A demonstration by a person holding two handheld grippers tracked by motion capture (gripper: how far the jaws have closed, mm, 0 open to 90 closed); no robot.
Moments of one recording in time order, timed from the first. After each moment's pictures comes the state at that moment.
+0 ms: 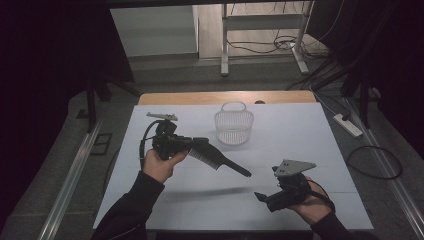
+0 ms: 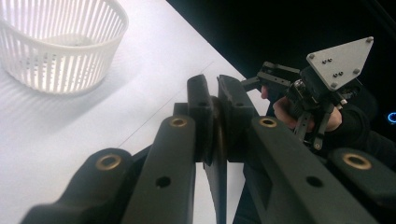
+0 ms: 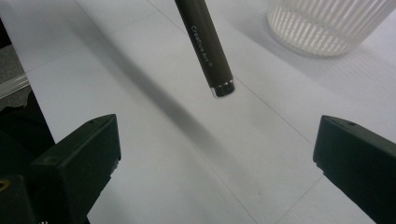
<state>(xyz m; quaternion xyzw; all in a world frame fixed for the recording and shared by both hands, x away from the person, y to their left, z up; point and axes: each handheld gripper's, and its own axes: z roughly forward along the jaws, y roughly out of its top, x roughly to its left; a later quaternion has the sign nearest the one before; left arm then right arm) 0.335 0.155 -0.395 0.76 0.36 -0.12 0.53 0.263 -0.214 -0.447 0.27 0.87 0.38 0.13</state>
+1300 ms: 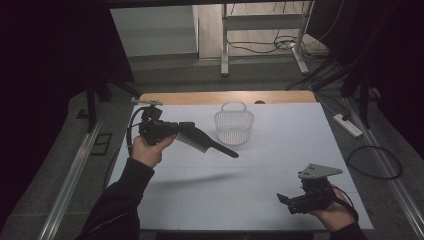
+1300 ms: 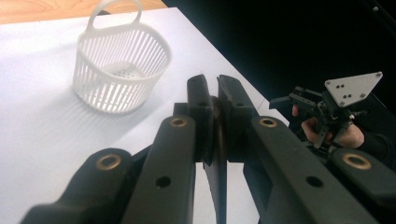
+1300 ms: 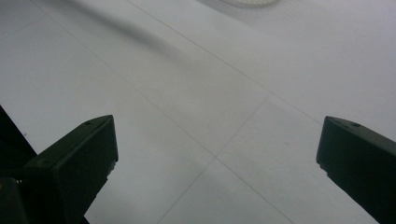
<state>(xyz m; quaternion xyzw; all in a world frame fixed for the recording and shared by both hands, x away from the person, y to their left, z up) 0.357 0.189 -0.376 0.74 0.40 -0.08 0.53 0.251 -0.267 -0.449 0.36 0.85 0.34 0.16</state>
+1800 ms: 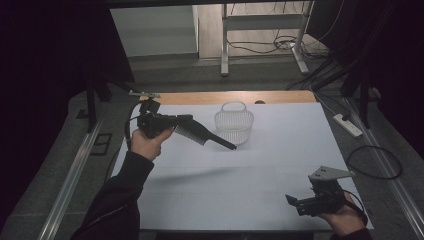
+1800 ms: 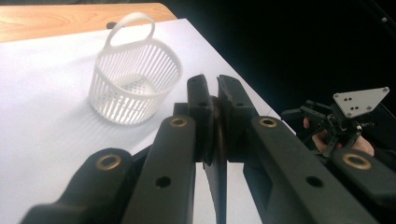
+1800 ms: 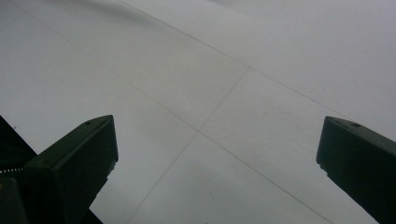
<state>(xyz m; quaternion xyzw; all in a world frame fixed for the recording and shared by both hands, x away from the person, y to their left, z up) 0.370 0.194 -0.364 0.74 0.41 -0.07 0.54 0.244 -0.287 -0.447 0.40 0.84 0.34 0.15</state>
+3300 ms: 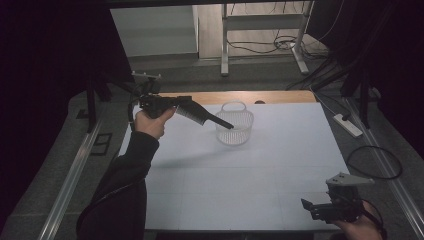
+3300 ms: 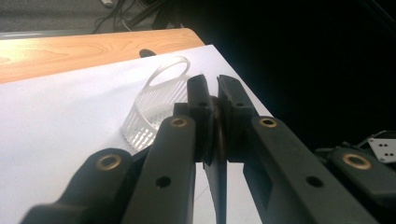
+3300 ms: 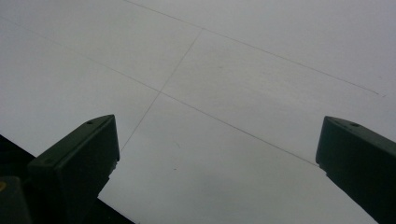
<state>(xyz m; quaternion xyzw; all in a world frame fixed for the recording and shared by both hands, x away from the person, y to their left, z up) 0.415 0.195 -0.348 0.71 0.45 -0.04 0.53 0.227 -0.316 -0.444 0.47 0.81 0.30 0.17</state>
